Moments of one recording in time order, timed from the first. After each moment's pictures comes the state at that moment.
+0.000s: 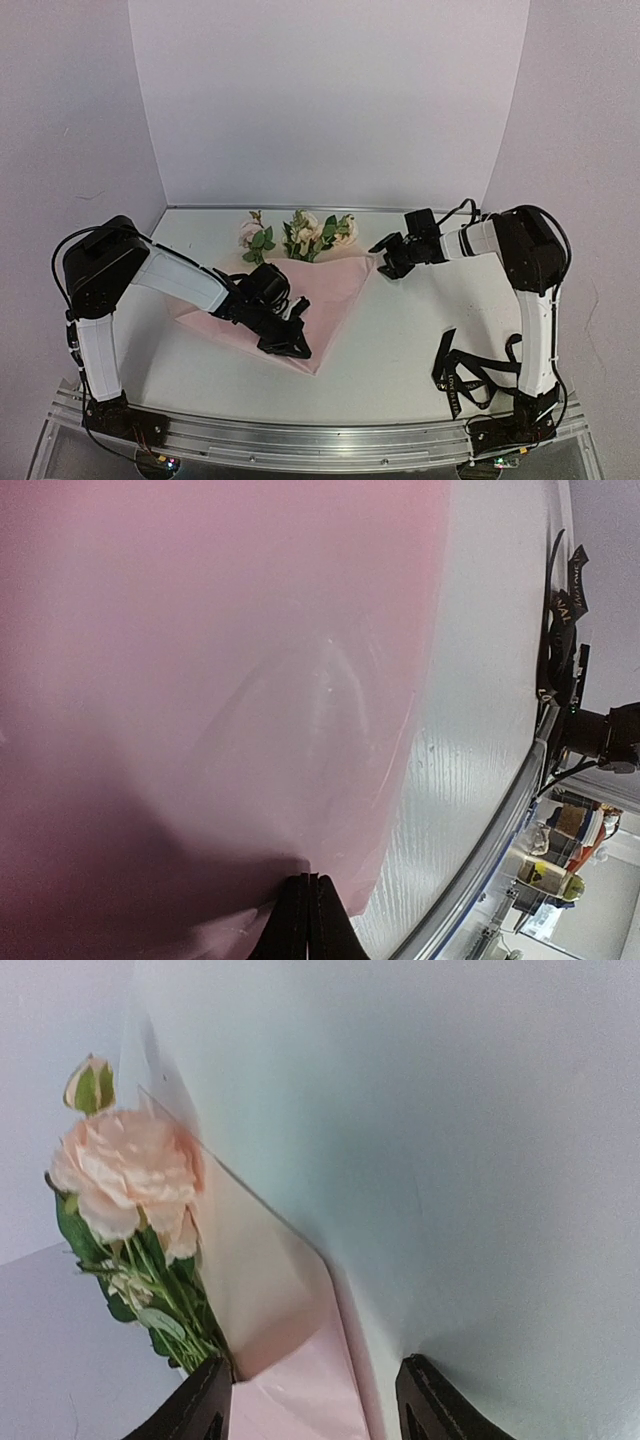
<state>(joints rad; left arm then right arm) -0.88 1.93 1.00 -0.09 0.56 -0.71 0.38 2.19 1.37 0.07 -0.32 1.27</state>
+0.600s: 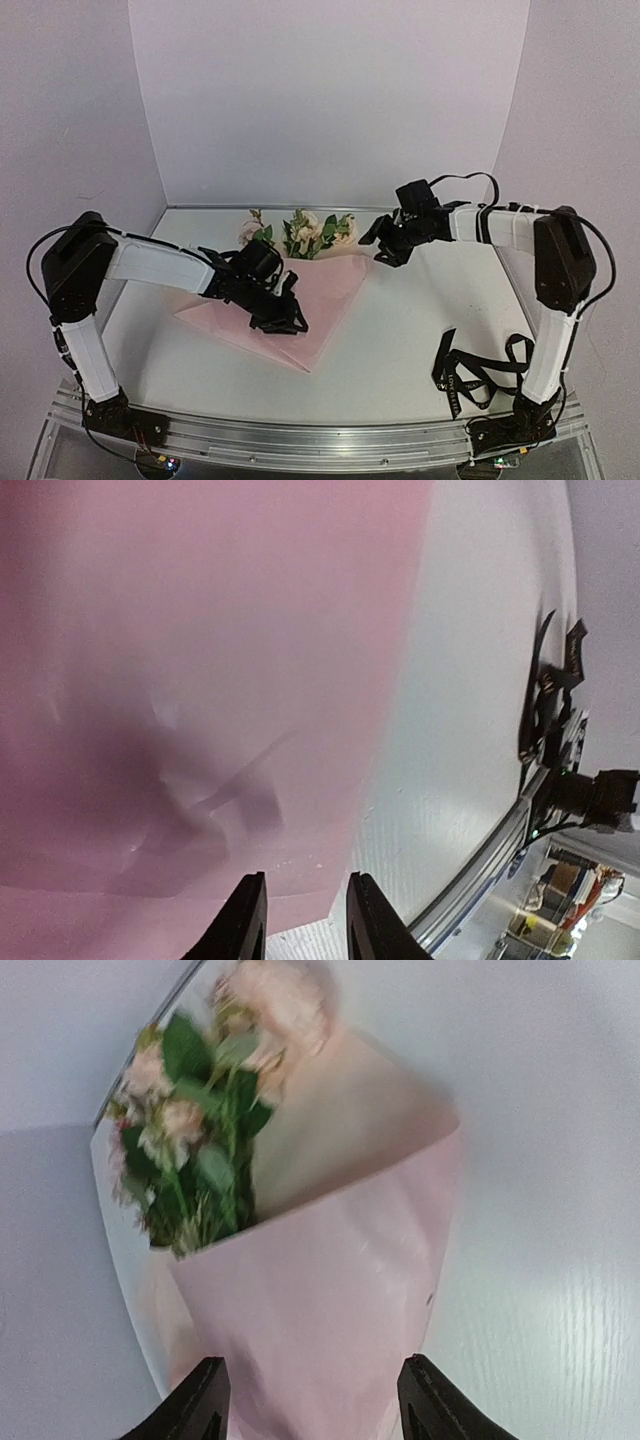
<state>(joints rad) -0.85 1.83 1.07 -0.24 0.44 -0.75 0.48 1.97 1.47 -0.33 -0.27 1.01</state>
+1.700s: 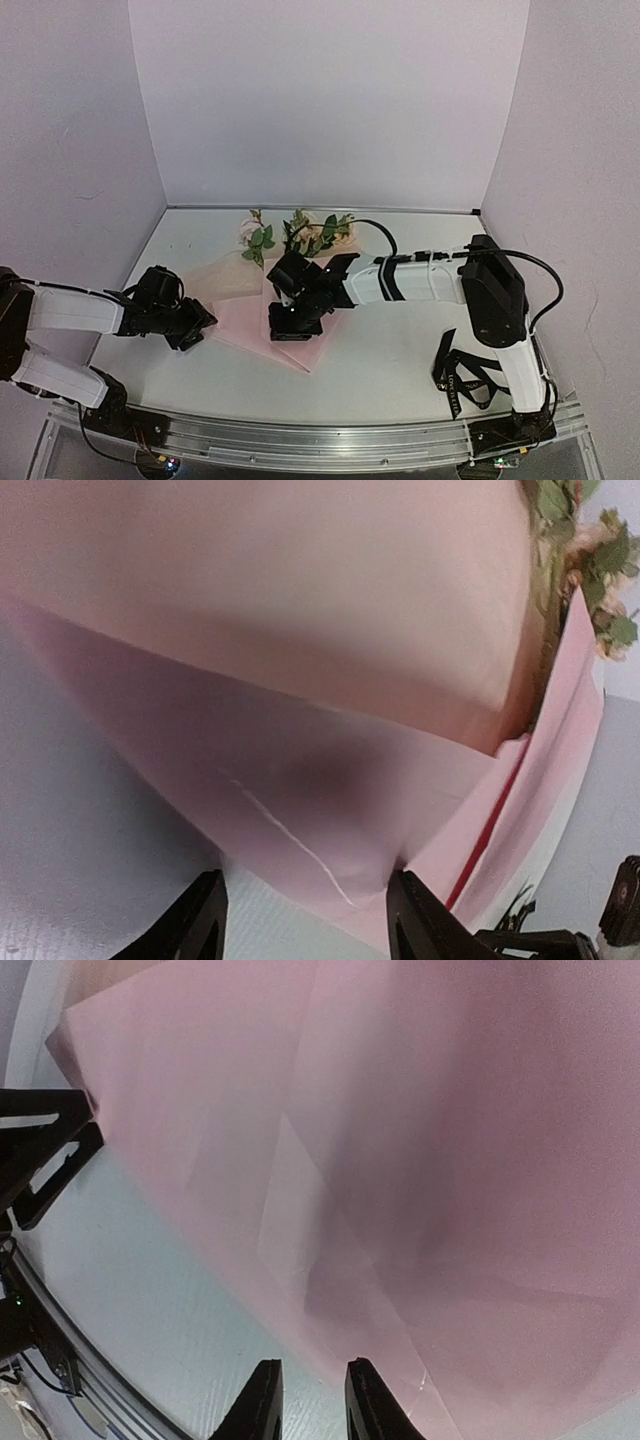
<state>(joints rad) -0.45 1.27 0.40 -0.03 0.17 -1.15 1.09 2.22 1.74 -0.56 -0.12 0.81</state>
